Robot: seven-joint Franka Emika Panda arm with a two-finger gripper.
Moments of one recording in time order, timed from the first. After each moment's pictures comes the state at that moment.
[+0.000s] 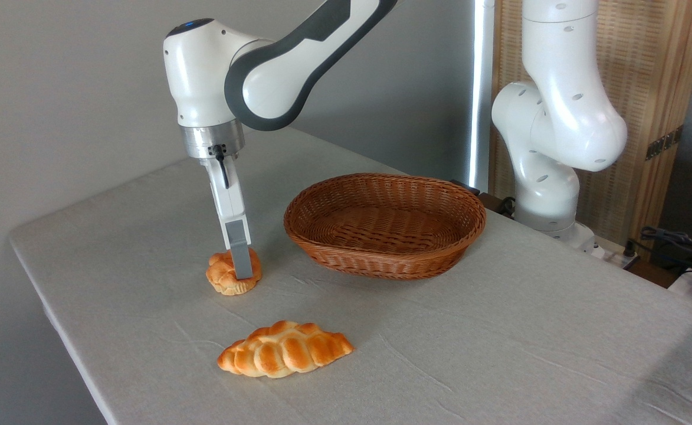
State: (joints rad) arm -0.18 0.08 -0.25 -2.02 0.13 2.16 0.64
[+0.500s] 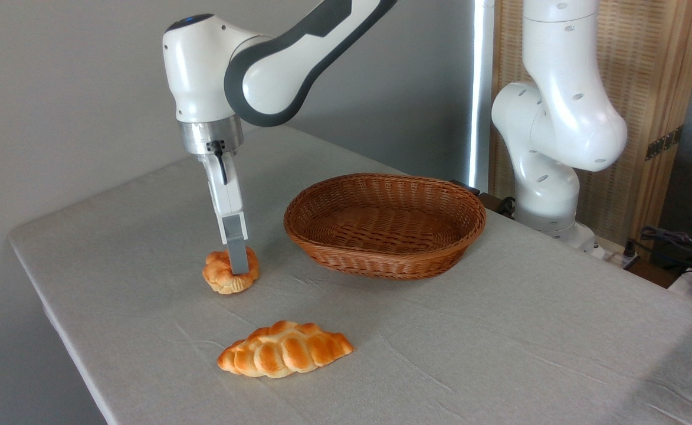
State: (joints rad) arm -0.18 0.07 -0.25 -2.01 0.13 2.16 0.64
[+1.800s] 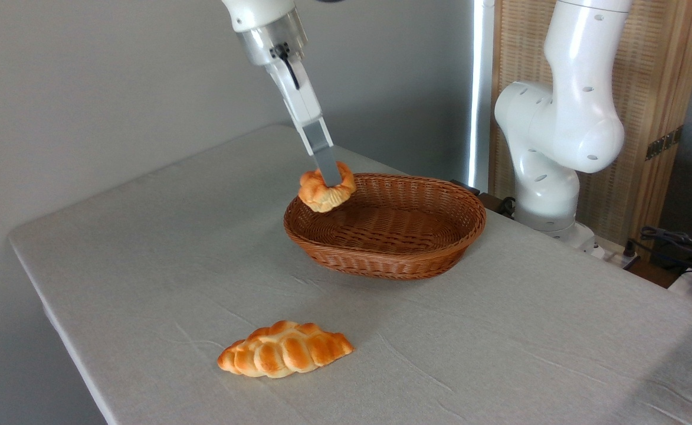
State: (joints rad) arm -0.29 -0.27 -0.10 -2.06 0.02 1.57 0.84
